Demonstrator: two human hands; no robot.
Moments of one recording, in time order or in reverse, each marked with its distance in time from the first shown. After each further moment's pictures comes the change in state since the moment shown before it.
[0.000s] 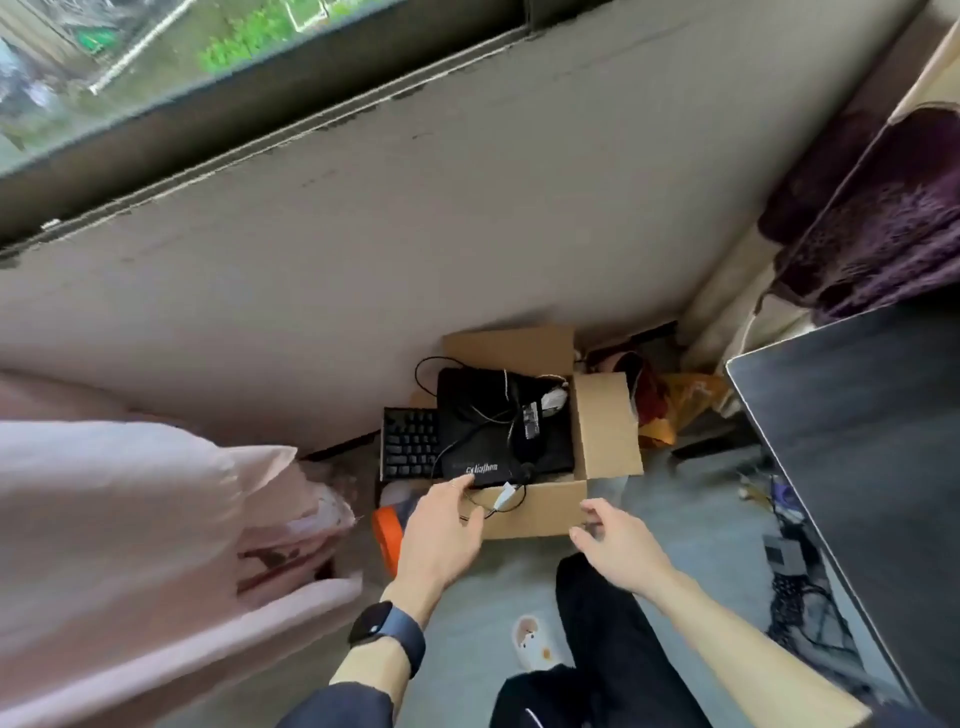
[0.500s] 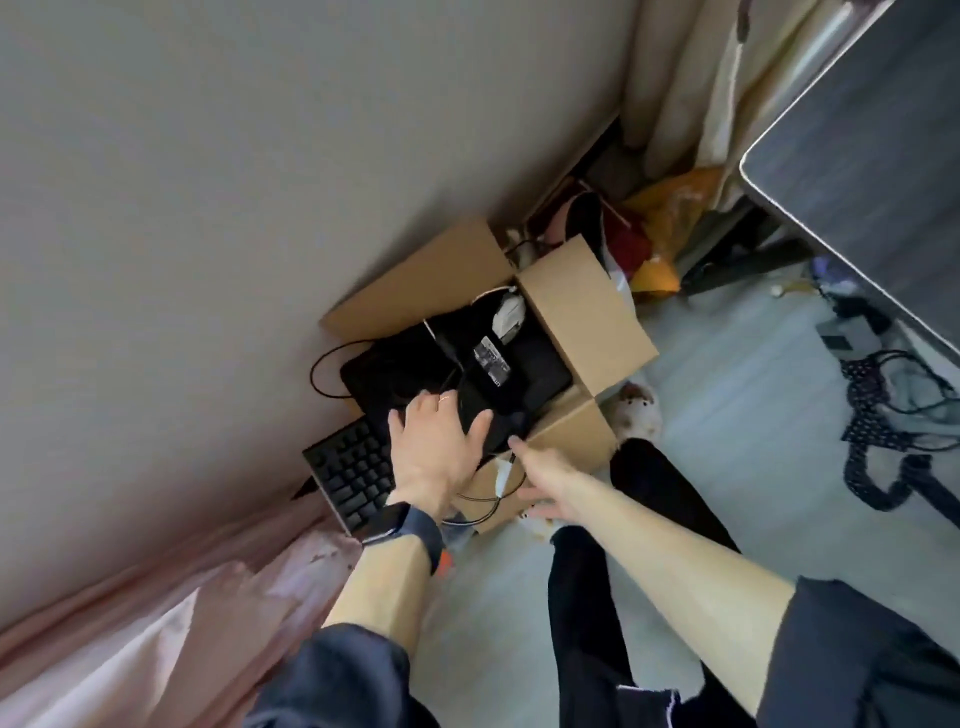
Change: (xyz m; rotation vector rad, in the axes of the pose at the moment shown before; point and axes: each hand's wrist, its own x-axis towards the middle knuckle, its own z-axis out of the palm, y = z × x) left_hand 0.219 0.010 0.077 0.729 -0.169 0.213; right_hand 0.202 -0.017 0.096 1.091 -0.290 0.623
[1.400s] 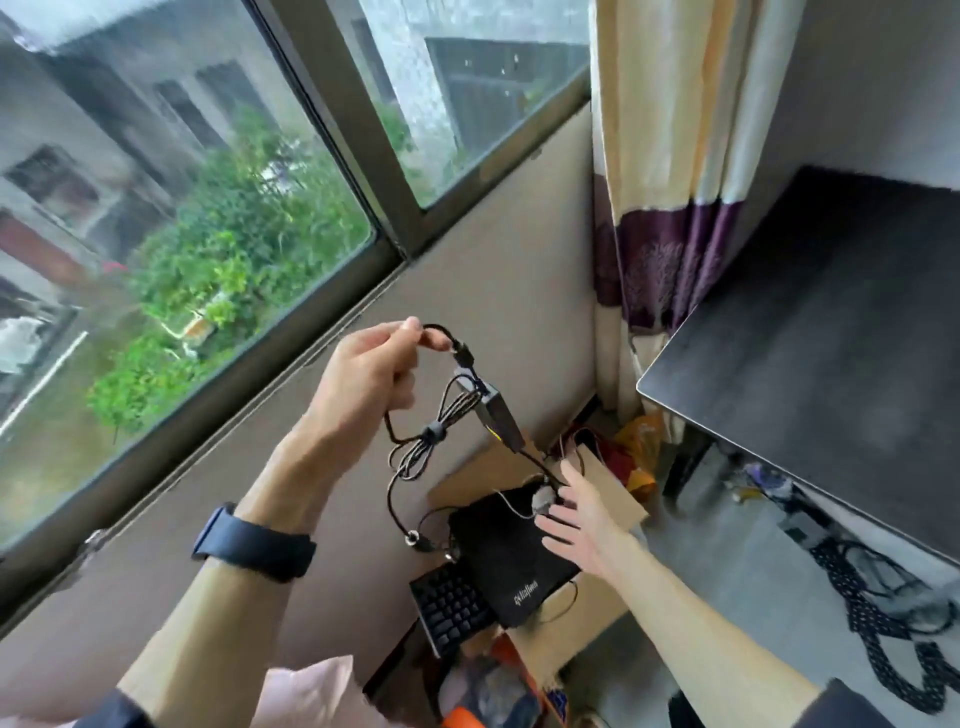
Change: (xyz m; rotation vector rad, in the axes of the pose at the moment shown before) left_hand -0.259 -0.051 -0.364 -1.181 0.197 0.598; right_hand -0.255 0.025 0.055 0.625 -0.054 -0.614
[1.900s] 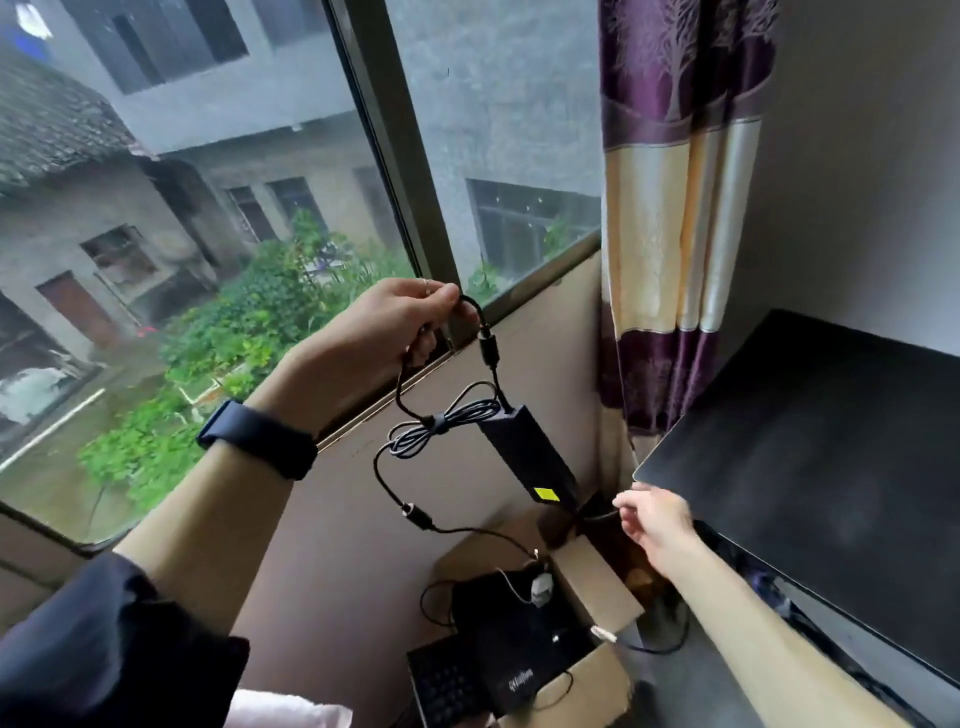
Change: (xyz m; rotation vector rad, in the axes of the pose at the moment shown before) left_hand -0.053 0.152 -0.039 0.245 -0.048 0.166; right_hand -0.115 -0.090 -0.009 -0.027 0.271 -0.482
